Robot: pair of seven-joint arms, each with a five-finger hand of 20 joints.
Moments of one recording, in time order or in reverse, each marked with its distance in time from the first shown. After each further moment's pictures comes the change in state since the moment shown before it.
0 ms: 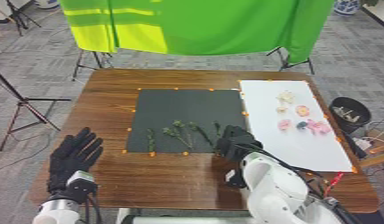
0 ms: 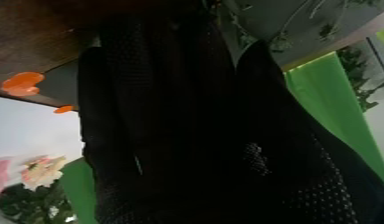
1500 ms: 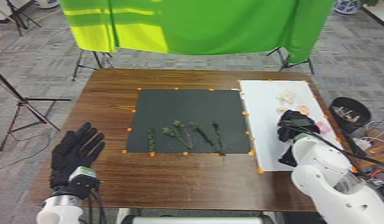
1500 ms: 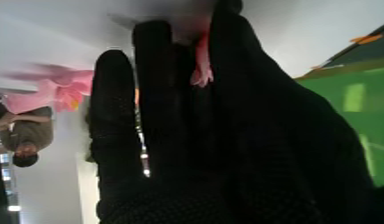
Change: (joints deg) left arm -2.1 -0.5 1.3 0.1 -0.4 -0.1 1.1; right arm 0.4 7.6 15.9 11.1 -3.8 -0.6 -1.2
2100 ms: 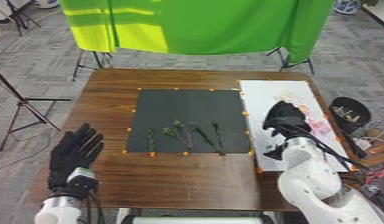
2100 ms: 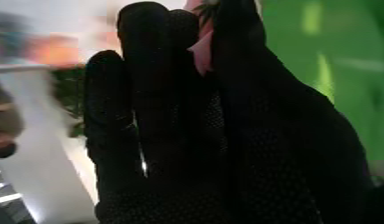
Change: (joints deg) left arm 1.1 0.0 -0.9 -0.2 0.0 0.1 0.0; right arm 0.1 1.3 -8.1 -3.4 -2.7 23.3 -4.2
